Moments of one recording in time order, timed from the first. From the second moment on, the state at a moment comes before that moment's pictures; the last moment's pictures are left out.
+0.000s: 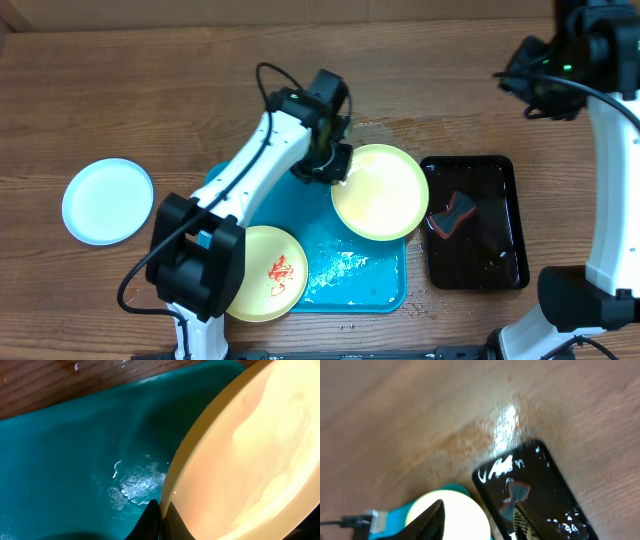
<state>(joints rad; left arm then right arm) -0.52 1.99 1.65 -1.11 0.22 -0.25 0.04 1.80 2.34 -1.64 0.04 0.57</state>
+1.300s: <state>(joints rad) -1.06 1.98 1.81 -0.84 -0.46 -0.19 -0.06 1.78 2.41 -1.53 -0.01 0.49</state>
